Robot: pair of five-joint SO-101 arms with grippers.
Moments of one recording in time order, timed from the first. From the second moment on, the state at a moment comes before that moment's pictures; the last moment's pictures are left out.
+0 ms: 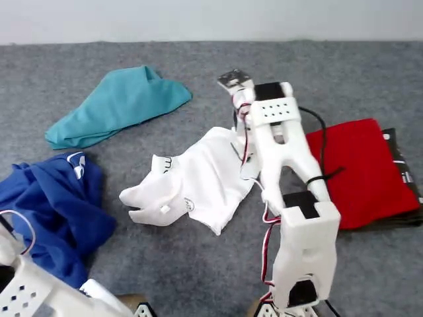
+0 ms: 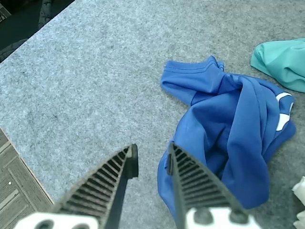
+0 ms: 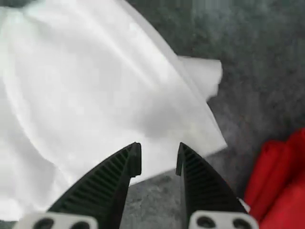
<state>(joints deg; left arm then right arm) -60.1 -53.8 20.4 95.6 -7.9 -14.8 29.2 -25.0 89.9 16.8</state>
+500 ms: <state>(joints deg) -60.1 -53.8 22.9 95.6 -7.9 -7.5 29.5 -25.0 85.5 16.8</state>
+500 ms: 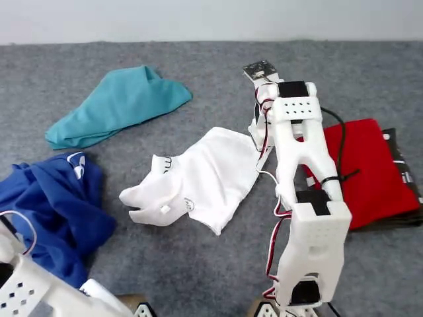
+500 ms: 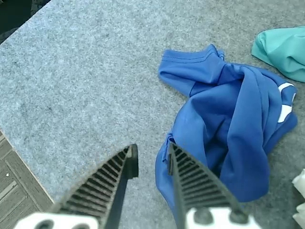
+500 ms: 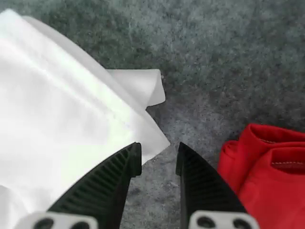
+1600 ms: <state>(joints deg) -60.1 -53.8 22.9 95.6 -7.9 -8.3 35.3 -25.0 81.8 16.8</state>
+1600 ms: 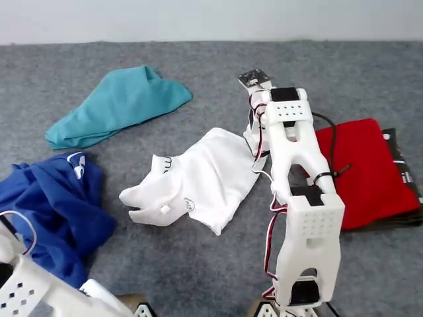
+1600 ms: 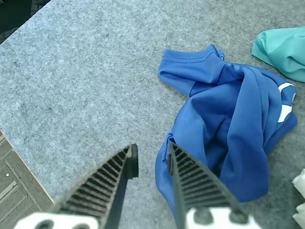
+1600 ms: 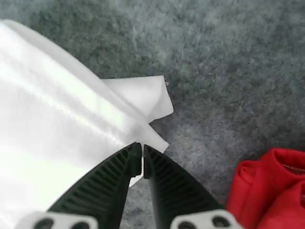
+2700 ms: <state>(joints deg) -60.1 -53.8 22.9 95.6 -7.9 -11.2 39.0 -25.0 82.8 16.8</state>
